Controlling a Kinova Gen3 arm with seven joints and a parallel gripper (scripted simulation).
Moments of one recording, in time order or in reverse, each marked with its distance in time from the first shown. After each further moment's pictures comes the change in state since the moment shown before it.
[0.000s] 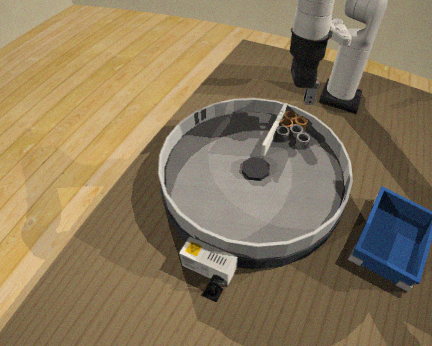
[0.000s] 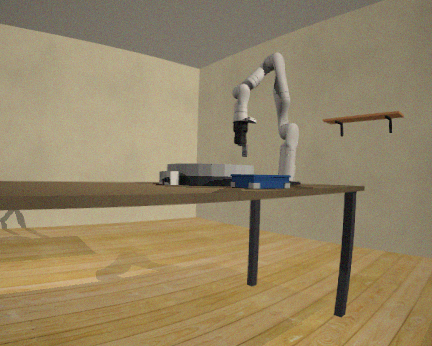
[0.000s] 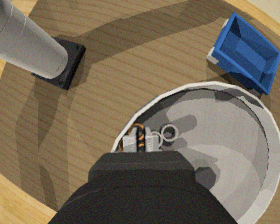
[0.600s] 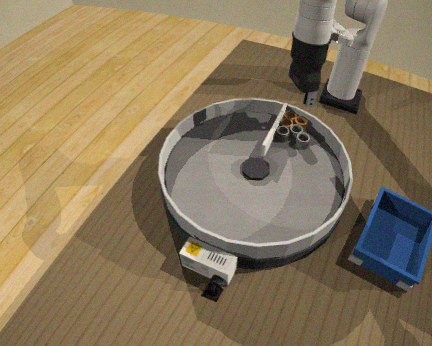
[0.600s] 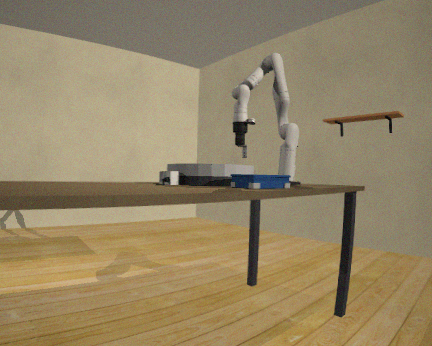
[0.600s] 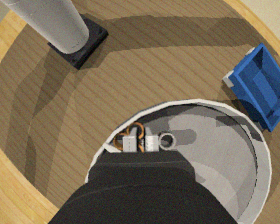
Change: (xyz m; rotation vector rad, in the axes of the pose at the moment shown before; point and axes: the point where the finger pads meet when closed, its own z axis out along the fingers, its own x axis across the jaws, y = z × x) arm 0.001 0.000 0.005 -0.001 0.001 -0.289
